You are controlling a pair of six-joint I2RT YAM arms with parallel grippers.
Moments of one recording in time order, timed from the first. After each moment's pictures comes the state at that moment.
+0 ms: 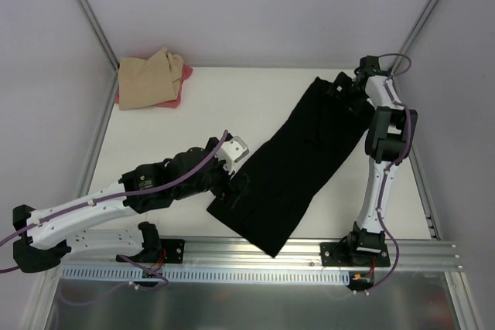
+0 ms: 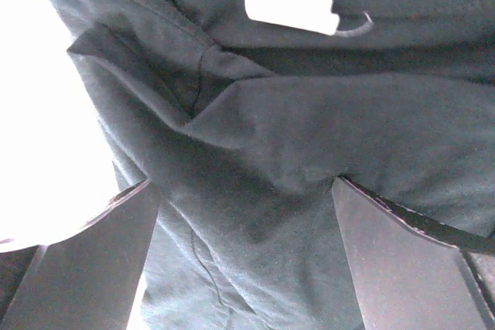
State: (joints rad) left arm -1.17 0.93 1.00 -0.60 -0.20 -0.17; right arm -0.09 2.36 2.00 -0.80 -0.28 0.49
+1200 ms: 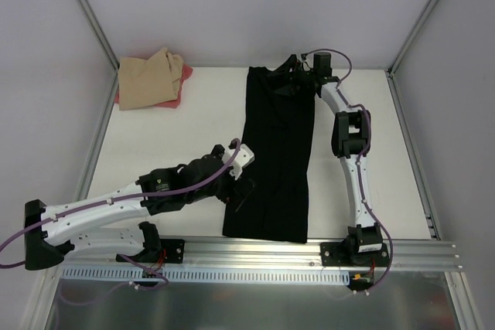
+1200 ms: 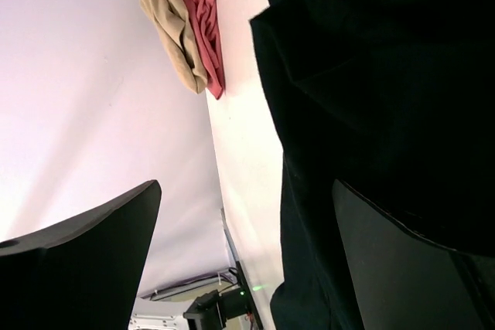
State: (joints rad) left arm -1.17 0.99 0.89 -0.51 -0.24 -0.17; right arm 0.14 2.78 2.43 -0.21 -0.97 1.03
